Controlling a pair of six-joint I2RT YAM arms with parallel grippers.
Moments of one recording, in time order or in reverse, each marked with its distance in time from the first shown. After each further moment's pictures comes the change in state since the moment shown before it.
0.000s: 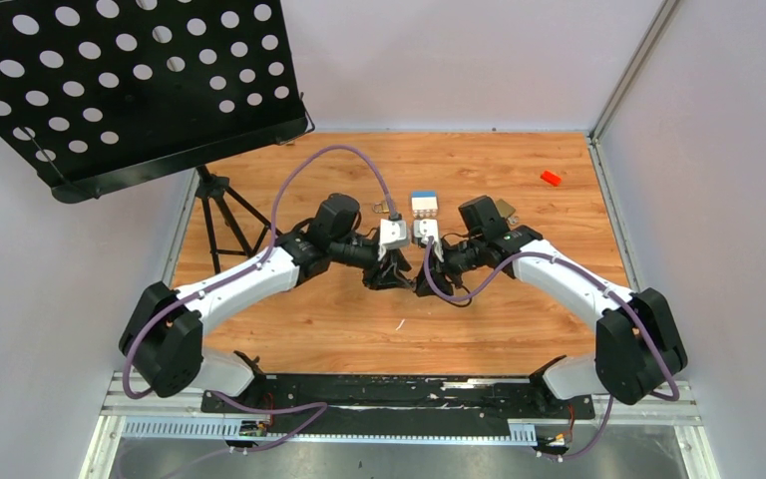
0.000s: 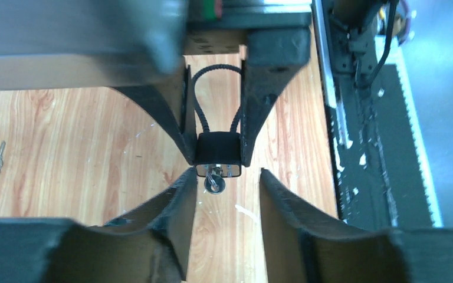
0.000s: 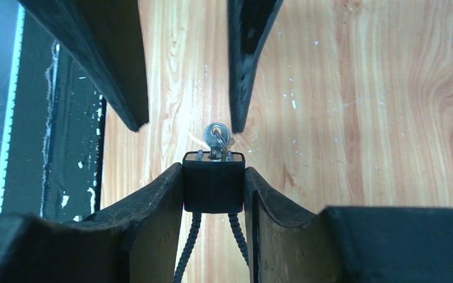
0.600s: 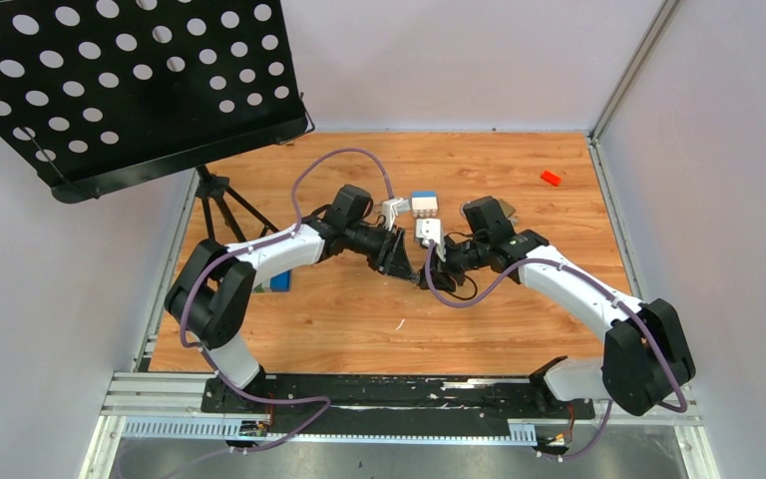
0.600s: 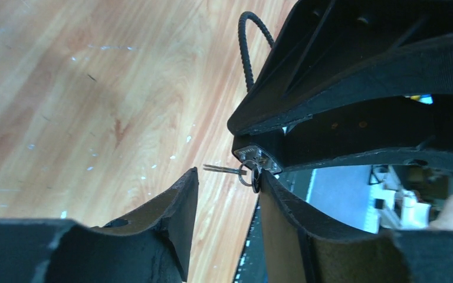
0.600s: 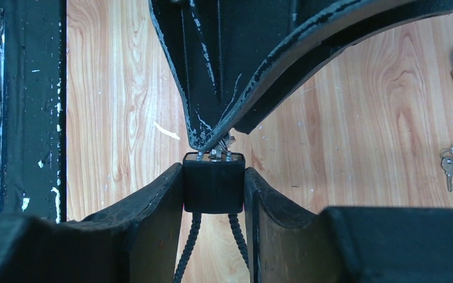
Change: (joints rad) left arm 0.095 0.282 0.127 -0.003 0.047 -0.635; right arm -0.004 -0.057 -0.026 0.054 0.120 -0.007
